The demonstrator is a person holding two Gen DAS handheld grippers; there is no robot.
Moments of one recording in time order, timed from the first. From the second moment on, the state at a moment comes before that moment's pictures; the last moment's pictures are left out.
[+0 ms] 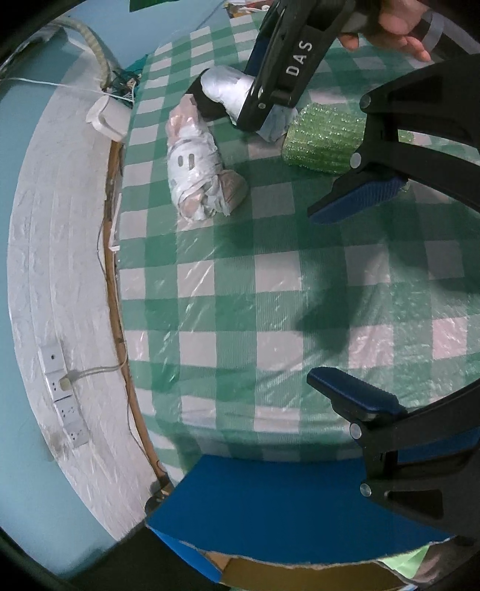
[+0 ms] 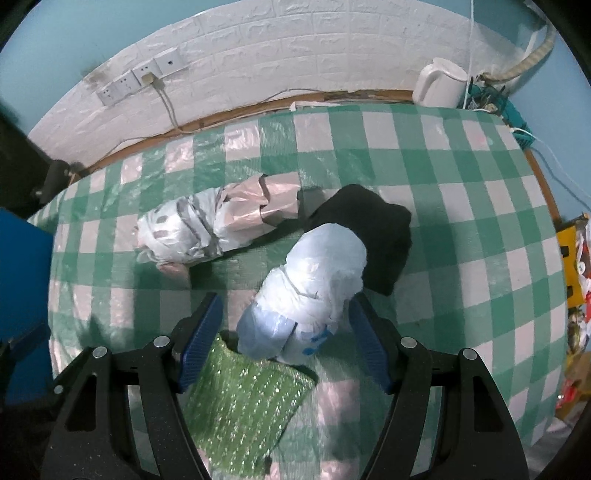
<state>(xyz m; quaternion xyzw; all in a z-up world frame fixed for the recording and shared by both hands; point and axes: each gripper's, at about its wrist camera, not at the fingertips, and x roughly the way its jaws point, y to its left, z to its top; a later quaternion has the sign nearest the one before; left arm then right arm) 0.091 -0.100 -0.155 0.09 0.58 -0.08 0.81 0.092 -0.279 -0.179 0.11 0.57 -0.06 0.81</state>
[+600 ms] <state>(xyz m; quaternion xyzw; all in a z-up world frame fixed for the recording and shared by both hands) 0.086 -0.135 -0.163 0.08 0.60 -0.11 0.78 0.070 -0.303 -0.177 0.09 0.57 -0.05 0.81</state>
